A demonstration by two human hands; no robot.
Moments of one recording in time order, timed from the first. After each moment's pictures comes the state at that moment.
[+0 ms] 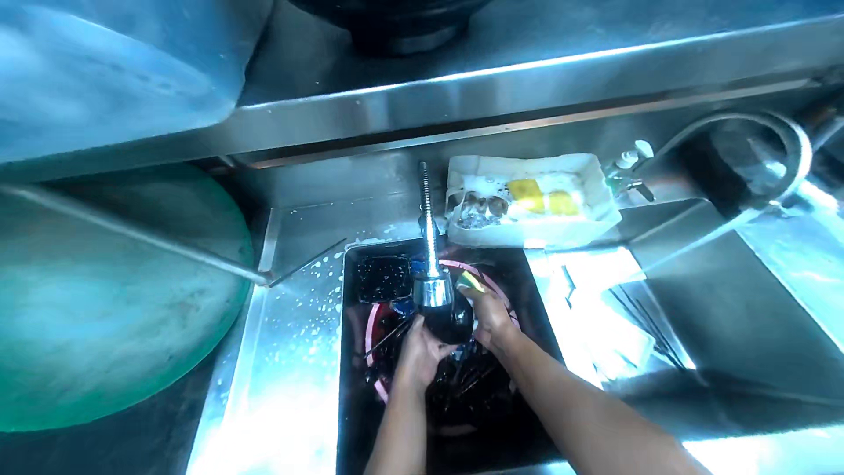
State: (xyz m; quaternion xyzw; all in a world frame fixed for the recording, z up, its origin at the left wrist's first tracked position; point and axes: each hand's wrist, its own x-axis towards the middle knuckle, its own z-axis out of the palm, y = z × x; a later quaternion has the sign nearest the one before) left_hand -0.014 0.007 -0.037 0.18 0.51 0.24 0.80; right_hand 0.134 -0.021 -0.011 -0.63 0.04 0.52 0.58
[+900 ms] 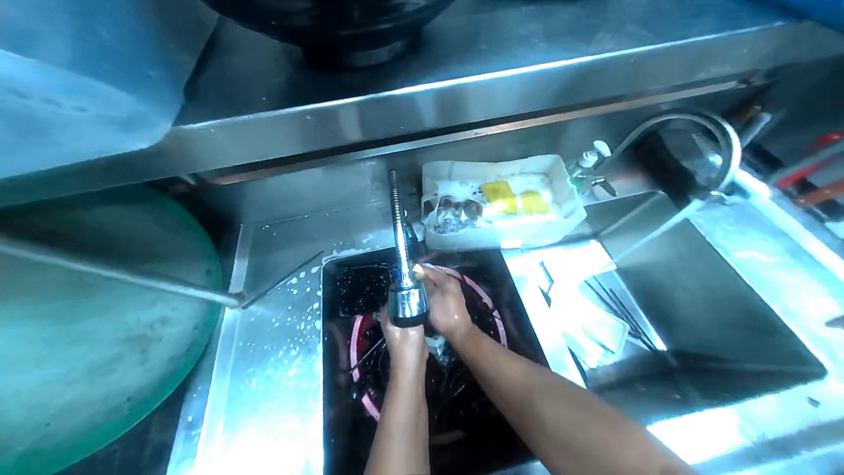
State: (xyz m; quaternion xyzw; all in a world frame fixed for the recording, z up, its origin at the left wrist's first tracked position) left_hand 0.030 0.013 0.020 0.39 0.47 0.52 0.60; right_hand 0.108 -0.004 0.028 -0.74 -0.38 0.27 0.49
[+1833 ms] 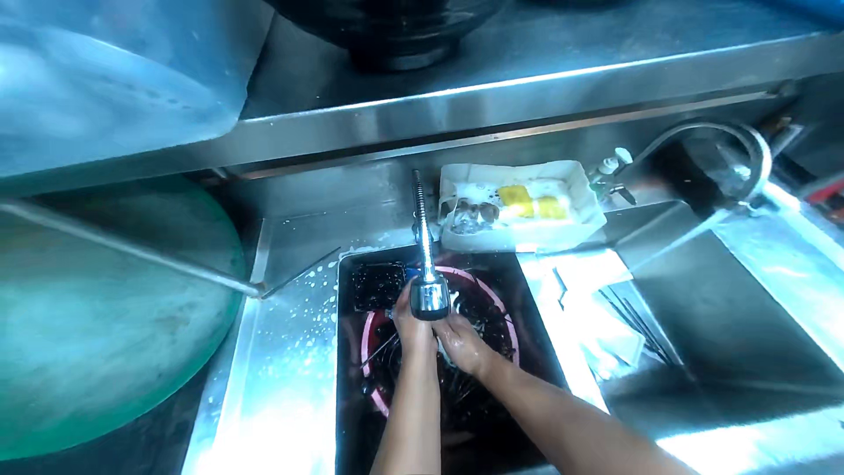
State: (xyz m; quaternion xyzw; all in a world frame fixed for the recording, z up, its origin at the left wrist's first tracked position) left_hand 0.025 0.020 0.014 0.35 0.52 0.45 0.63; right_hand 0.101 -0.045 0.014 -0.67 -0.43 0.47 0.37
